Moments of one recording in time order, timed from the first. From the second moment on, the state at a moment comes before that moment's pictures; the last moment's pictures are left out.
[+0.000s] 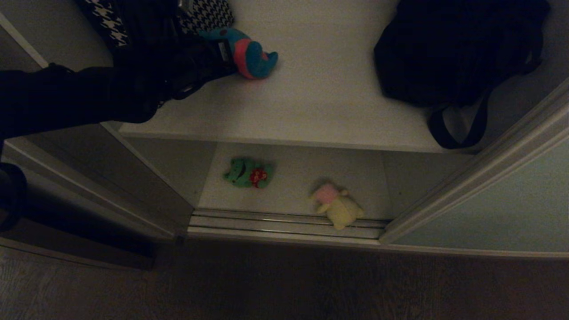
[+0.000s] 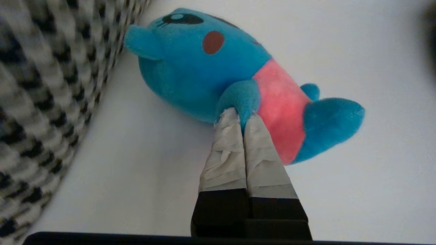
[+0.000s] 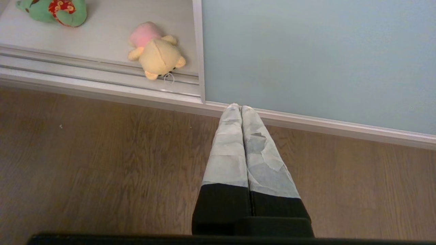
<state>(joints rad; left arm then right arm) -0.30 2.02 -1.92 -0.34 0.07 -0.08 0.00 0.00 0.00 0.02 0.00 -0.03</state>
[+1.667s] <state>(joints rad) -0.26 1.94 -1.91 -0.24 -0.03 -0.04 0.00 0.00 0.00 0.02 0.00 -0.03</state>
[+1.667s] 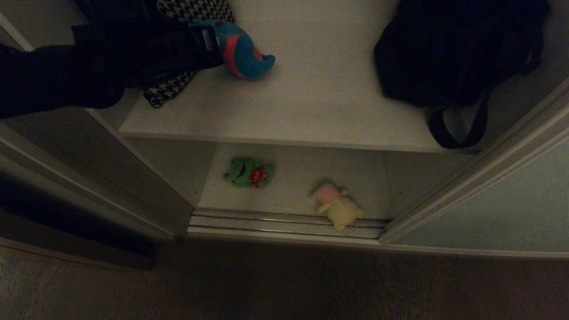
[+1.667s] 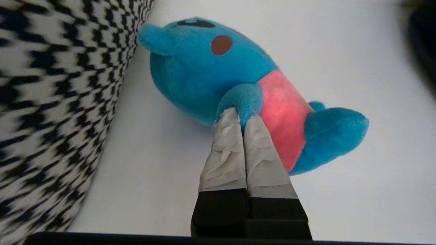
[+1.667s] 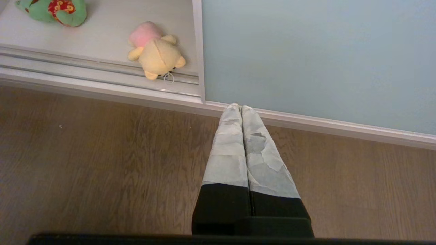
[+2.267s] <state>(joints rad) -0.24 2.01 -1.92 -0.25 -0.01 -0.02 0.00 0.00 0.00 0.02 0.00 -0.03</state>
